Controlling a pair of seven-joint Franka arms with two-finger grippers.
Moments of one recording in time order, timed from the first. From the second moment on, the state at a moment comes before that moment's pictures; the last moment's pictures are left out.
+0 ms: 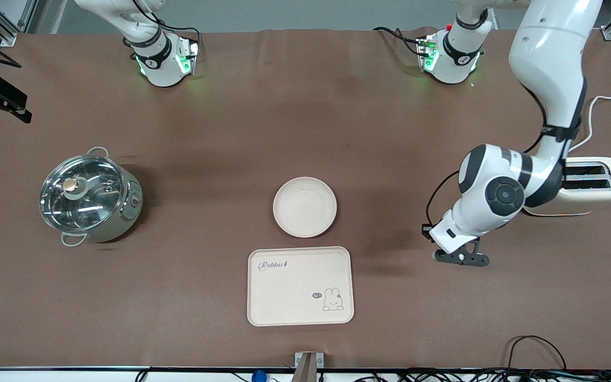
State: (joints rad) left arm -0.10 0.59 -0.20 -1.74 0.12 2.36 -0.19; right arm -0.03 -0.05 0.02 -1.48 -0.04 1.43 -0.08
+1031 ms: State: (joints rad) left arm -0.06 0.51 -0.21 -1.44 0.12 1.99 -0.19; right arm -0.03 -0.05 0.02 -1.48 -0.04 1.44 -0.08
